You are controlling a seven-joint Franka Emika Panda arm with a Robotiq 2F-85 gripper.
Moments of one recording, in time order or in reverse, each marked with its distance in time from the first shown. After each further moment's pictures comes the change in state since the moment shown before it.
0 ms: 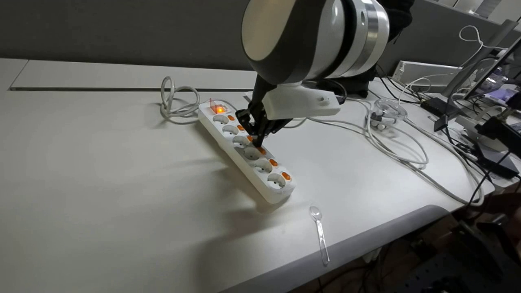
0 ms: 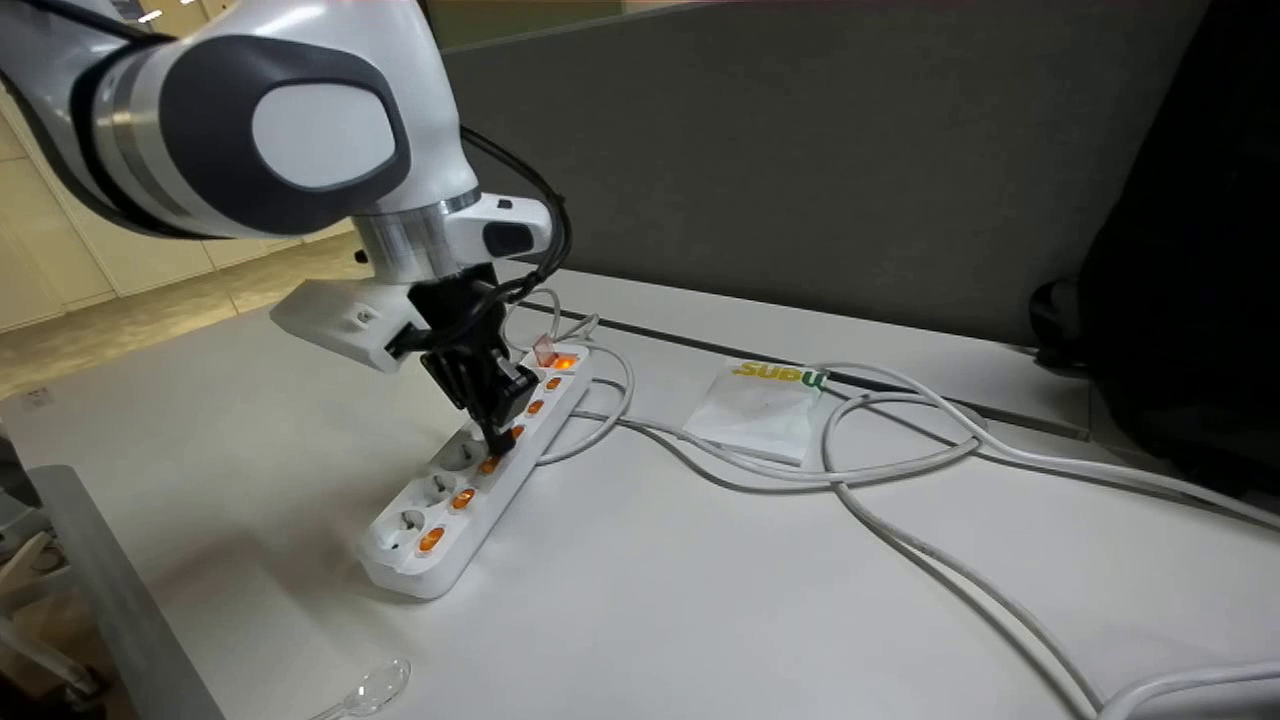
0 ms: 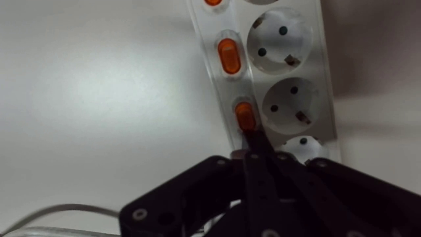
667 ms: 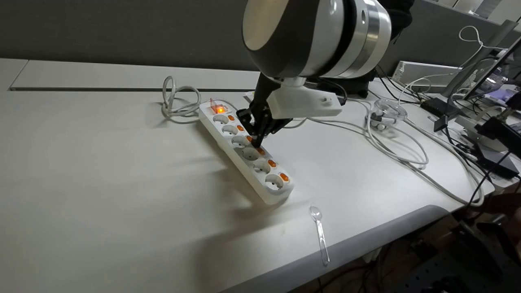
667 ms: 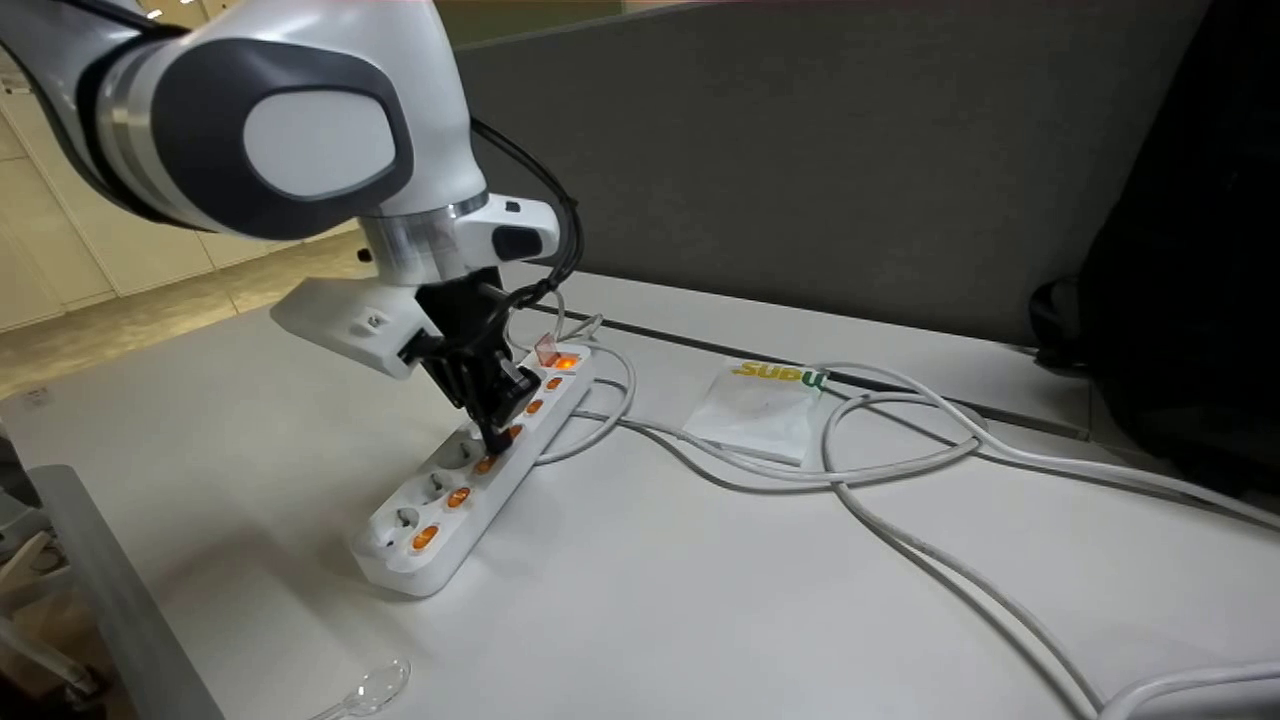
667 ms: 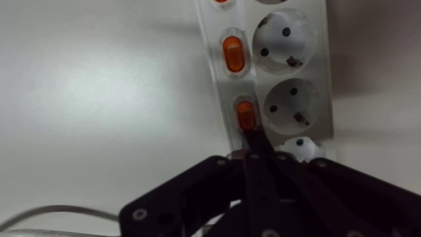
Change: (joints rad) arm -0.066 -0.001 0.061 -0.004 0.070 0.005 -0.104
